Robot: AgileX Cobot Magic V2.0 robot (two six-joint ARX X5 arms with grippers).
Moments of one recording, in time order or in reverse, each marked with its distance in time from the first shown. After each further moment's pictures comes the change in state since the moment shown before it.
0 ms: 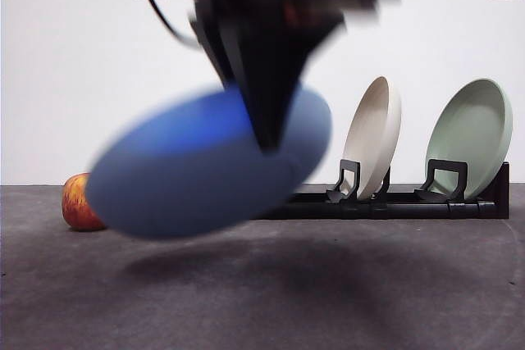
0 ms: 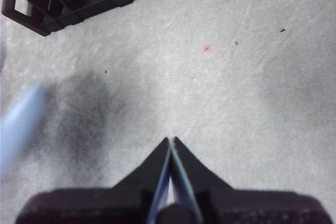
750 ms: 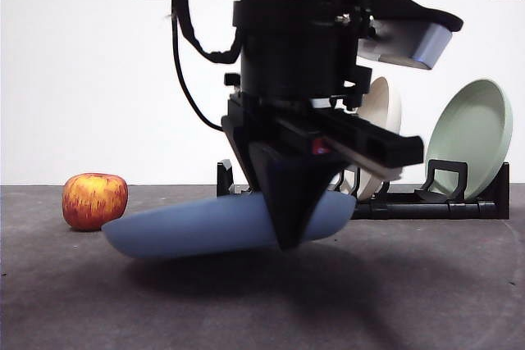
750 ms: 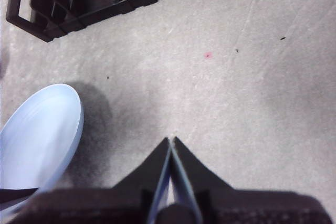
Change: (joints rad) left arm 0.009 0.148 -0.010 0.075 0.089 0.059; right arm 0.000 0.000 0.000 0.021 0.000 -0.001
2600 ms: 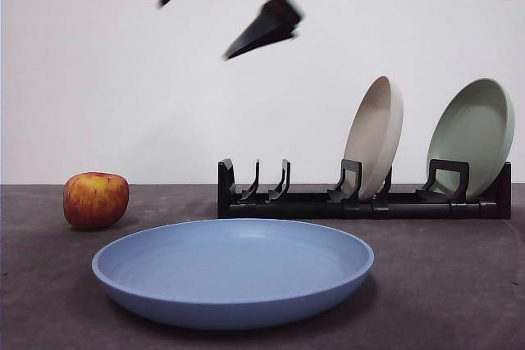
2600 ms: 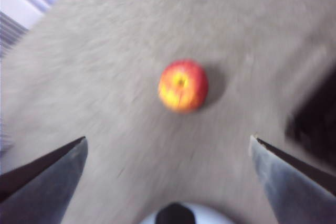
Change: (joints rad) left arm 0.034 -1.070 -0.004 -0.376 -0.090 -0.276; right arm 0.687 1.193 1.164 0.100 -0.049 -0.161
